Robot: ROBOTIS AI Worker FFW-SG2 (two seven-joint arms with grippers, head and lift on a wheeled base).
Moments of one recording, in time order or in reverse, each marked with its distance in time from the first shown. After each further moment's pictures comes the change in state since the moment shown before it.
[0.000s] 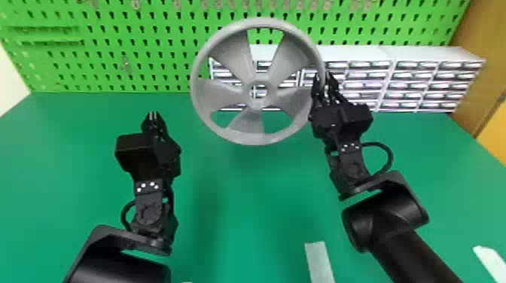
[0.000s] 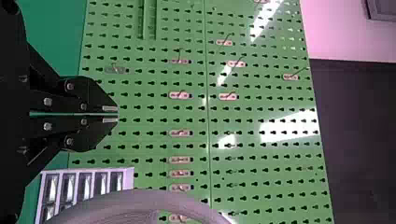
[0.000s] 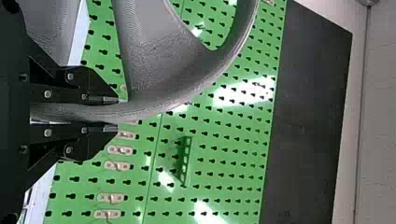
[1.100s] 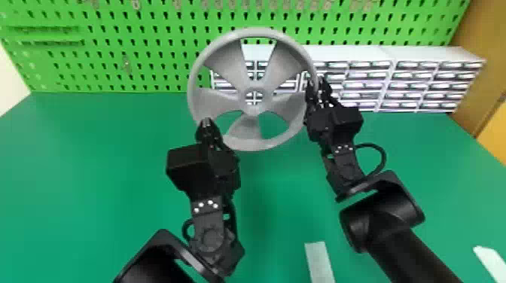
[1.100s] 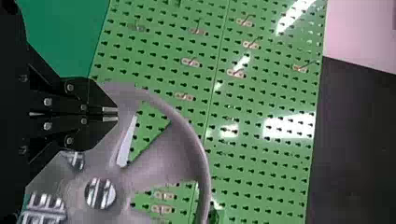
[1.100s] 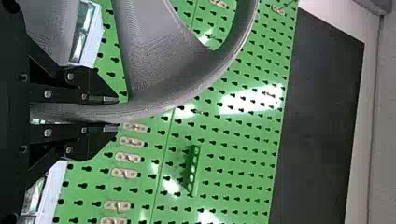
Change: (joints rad) left arm -0.086 0.171 -0.437 -0.112 0.249 -0.010 0.394; right arm -0.023 0.002 0.030 0.051 0.005 0.006 0.000
